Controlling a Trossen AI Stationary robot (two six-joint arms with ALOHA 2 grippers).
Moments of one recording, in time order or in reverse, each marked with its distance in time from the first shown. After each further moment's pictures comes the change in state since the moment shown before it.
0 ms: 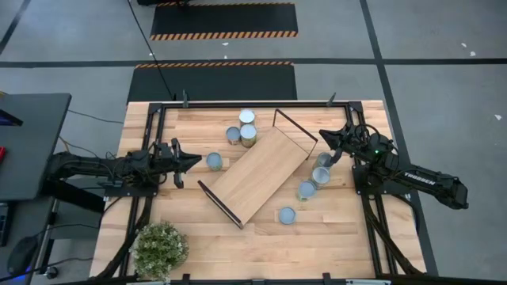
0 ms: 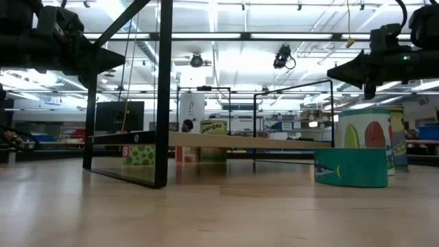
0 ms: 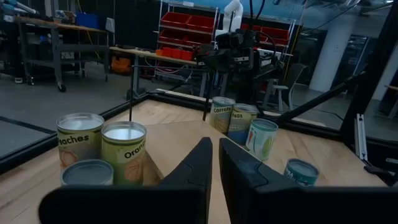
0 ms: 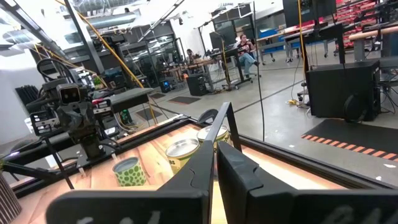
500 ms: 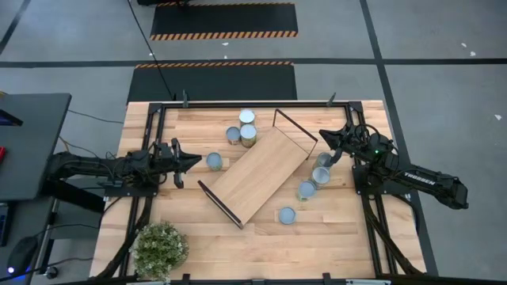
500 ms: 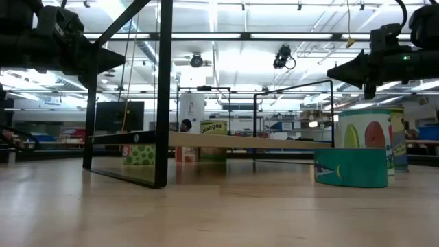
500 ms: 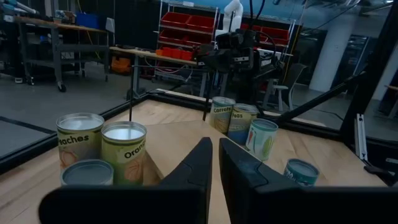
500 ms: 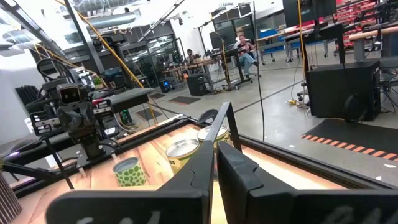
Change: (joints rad) left arm 0.000 0.000 0.000 0.000 0.000 0.000; right arm 0.000 0.000 0.000 0.000 0.000 0.000
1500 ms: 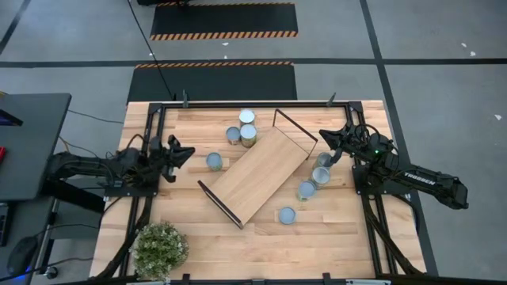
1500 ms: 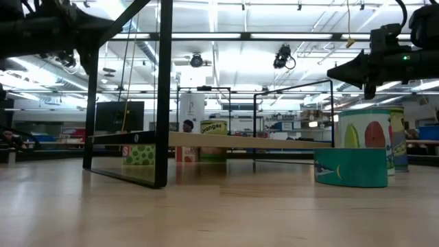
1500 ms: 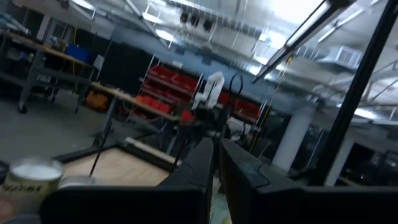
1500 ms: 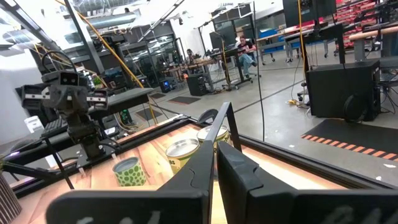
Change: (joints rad) left arm 0.002 0.000 0.000 0.291 -0.001 -0.191; right arm 0.000 0.000 0.000 0.000 0.000 0.000
